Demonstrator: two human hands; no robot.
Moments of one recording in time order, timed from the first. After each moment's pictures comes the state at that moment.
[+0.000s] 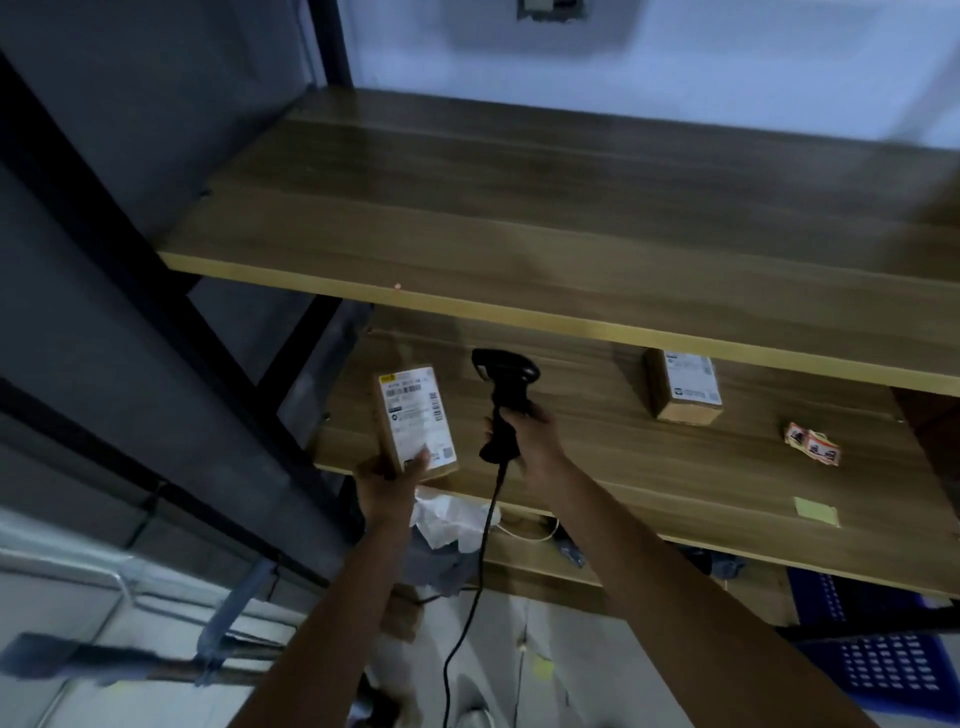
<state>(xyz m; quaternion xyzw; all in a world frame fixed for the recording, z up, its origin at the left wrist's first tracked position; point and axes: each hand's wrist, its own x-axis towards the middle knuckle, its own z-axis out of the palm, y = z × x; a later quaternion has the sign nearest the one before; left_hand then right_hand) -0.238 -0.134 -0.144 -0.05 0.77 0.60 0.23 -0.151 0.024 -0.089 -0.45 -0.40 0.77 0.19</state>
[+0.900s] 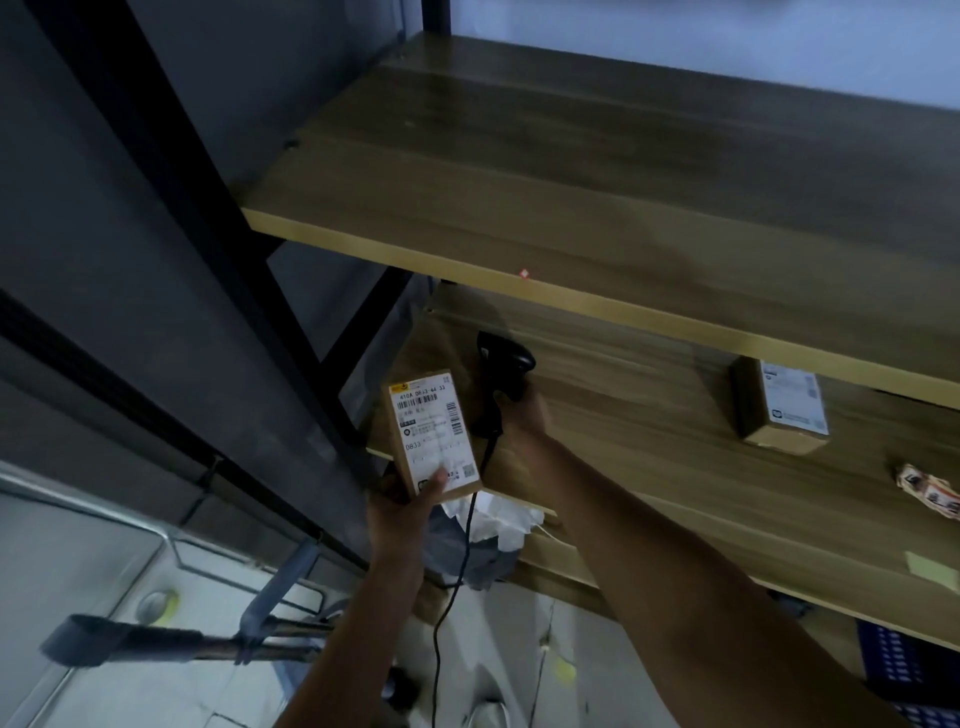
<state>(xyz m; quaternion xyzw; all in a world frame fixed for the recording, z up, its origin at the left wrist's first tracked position) -0.250 -0.186 -0.144 -0.06 0.71 0.67 0.23 -0.264 0.019 -0.166 -0.50 -0.68 0.53 0.10</state>
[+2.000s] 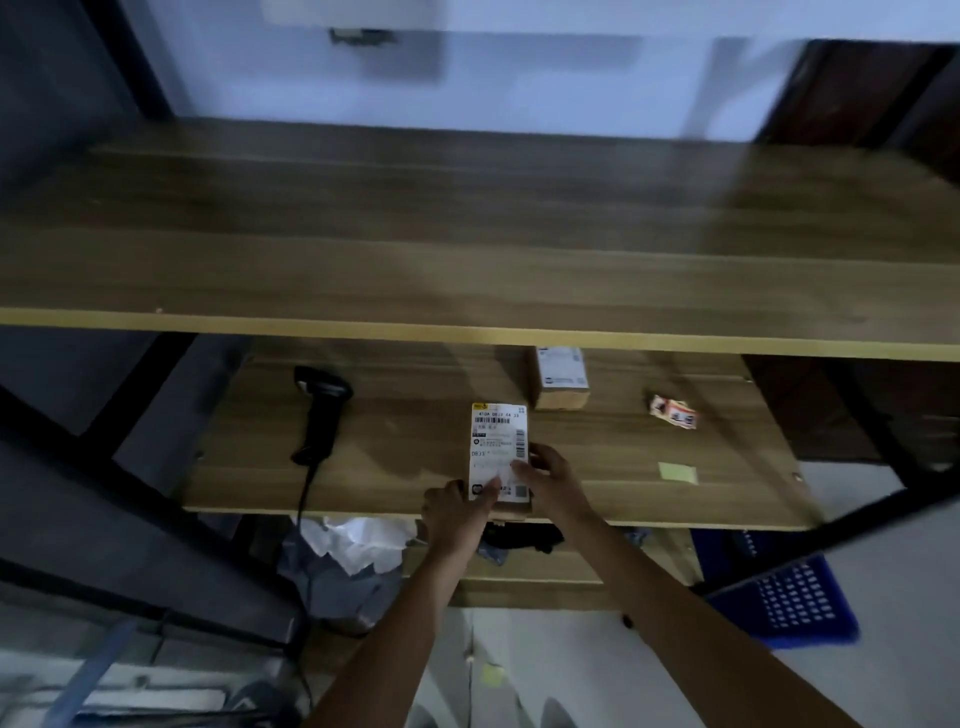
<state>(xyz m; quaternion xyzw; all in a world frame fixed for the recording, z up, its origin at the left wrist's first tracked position) -0.058 -0.005 -0.130 0.18 0.84 0.37 0.34 0.044 0.095 -0.113 -0.47 -0.57 0.64 0.18</state>
